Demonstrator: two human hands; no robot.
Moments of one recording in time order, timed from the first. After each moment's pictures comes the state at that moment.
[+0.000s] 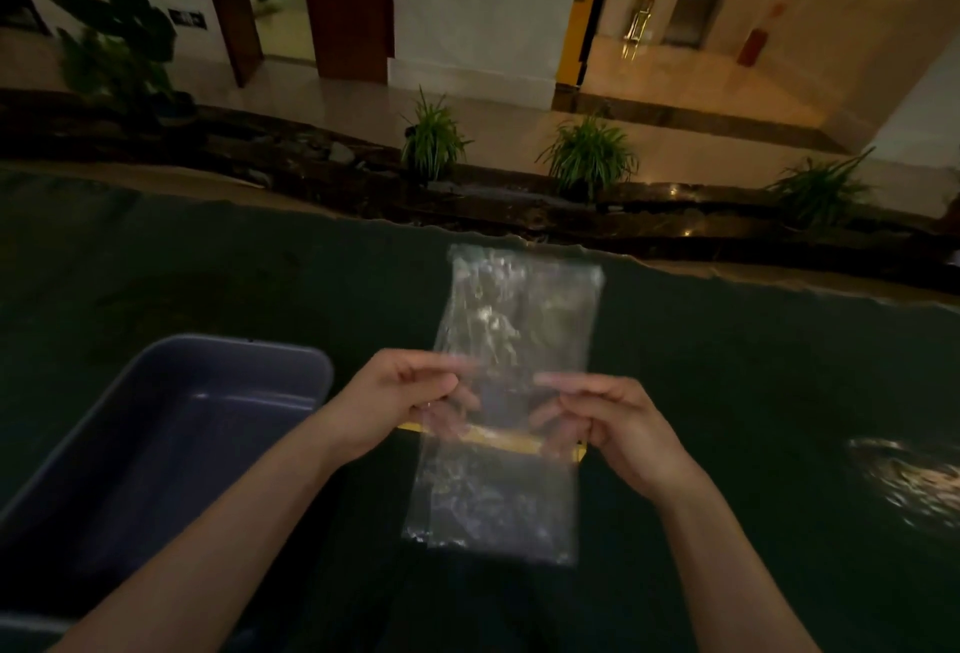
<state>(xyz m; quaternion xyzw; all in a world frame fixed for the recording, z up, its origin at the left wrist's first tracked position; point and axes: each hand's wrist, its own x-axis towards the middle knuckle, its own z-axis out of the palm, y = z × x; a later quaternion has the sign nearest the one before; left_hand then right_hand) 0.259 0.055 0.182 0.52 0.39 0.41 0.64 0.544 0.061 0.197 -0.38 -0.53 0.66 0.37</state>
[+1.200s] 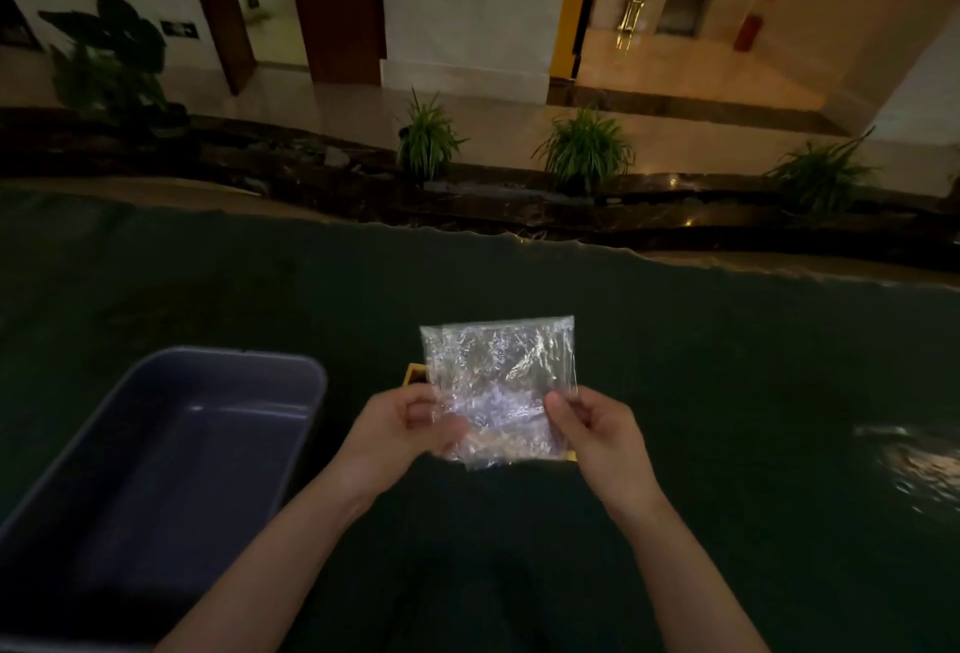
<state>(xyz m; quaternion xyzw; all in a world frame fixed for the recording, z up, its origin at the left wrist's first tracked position) 0.290 0.032 0.162 0.49 0.52 0.42 0.56 0.536 0.050 0.156 -0.51 -0.57 0.47 0.44</state>
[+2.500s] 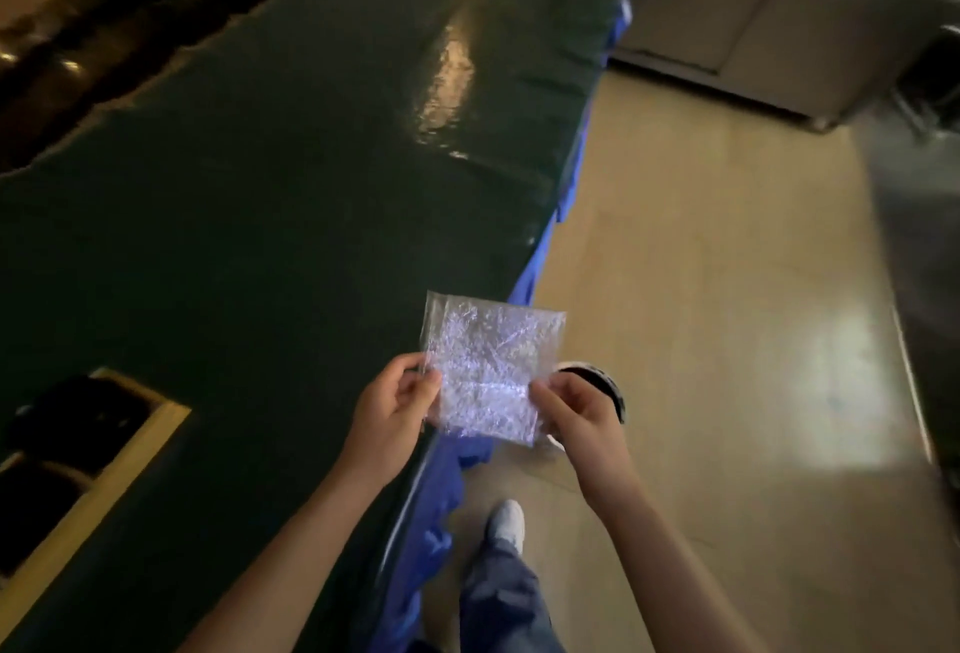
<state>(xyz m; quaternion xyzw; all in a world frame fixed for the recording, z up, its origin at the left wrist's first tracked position) 0.594 -0.096 0.062 0.72 0.23 0.04 0.65 0.665 -0.303 0.059 -0.72 0.01 0.20 0.66</state>
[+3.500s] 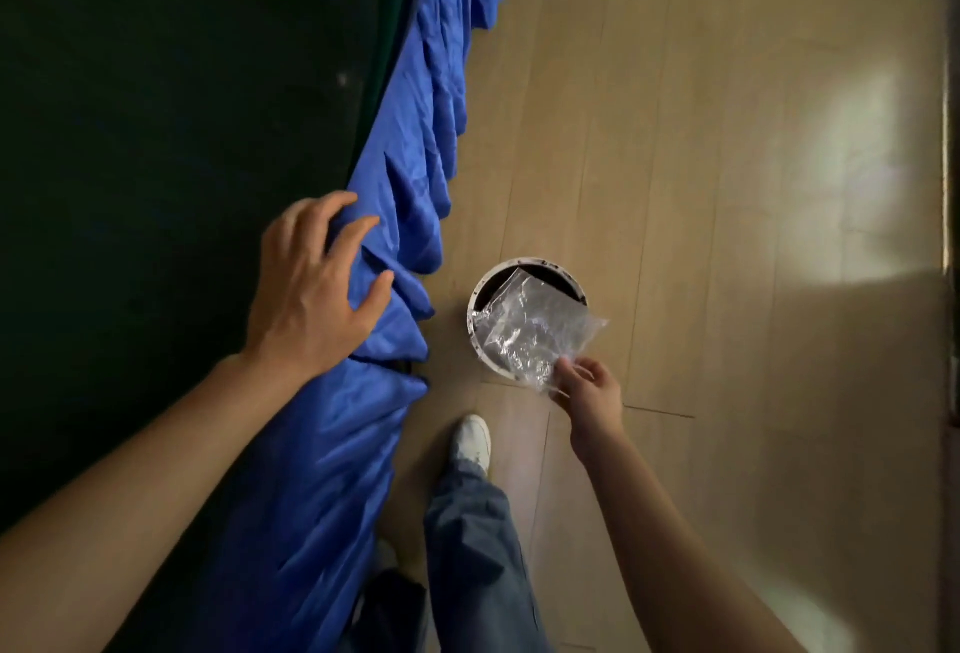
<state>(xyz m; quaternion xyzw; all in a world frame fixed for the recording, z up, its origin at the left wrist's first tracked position) 0.871 -0.133 -0.145 0.99 -0.03 0.05 0.12 0.828 -0.444 -0.265 -0.62 0.43 0.22 0.62</state>
